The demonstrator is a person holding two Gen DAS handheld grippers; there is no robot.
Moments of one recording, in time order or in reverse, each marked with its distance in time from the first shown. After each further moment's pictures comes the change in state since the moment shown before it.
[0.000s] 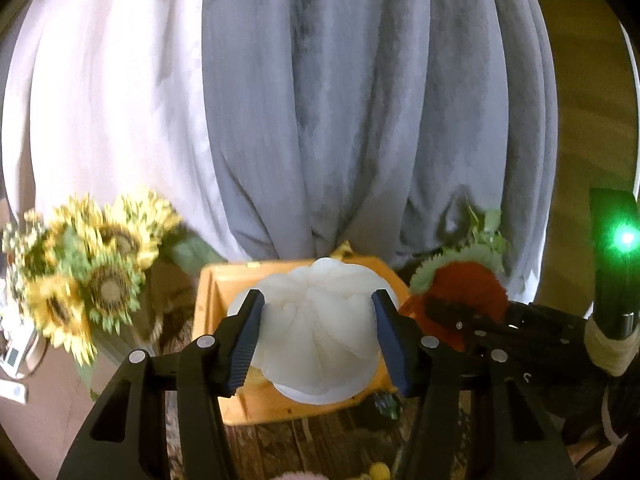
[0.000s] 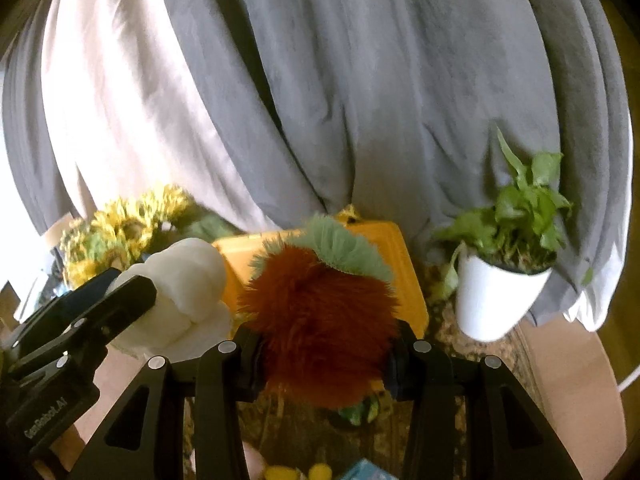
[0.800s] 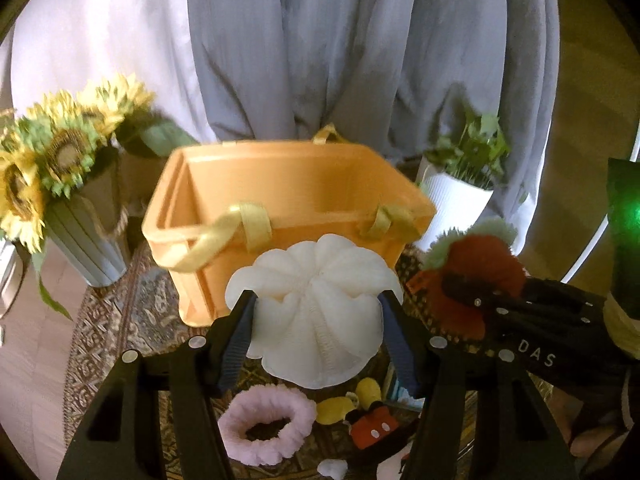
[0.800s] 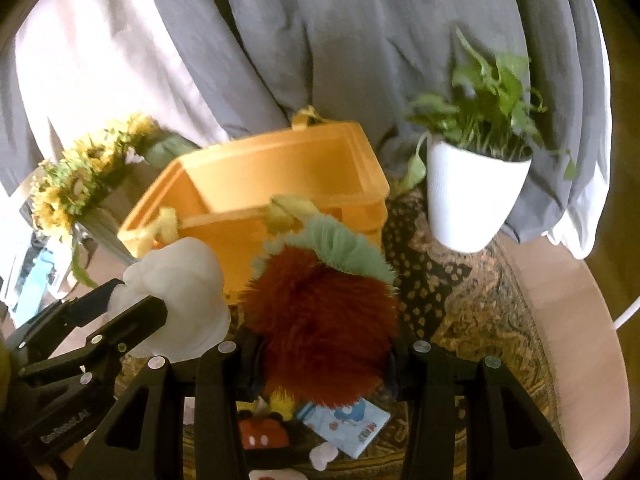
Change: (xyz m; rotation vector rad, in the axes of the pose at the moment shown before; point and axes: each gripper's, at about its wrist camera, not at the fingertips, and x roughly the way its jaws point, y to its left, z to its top) left arm 0.021 -0.014 -0.082 -0.015 0.254 -0.042; right arm 0.002 -0.030 -0.076 0.025 0.187 -0.075
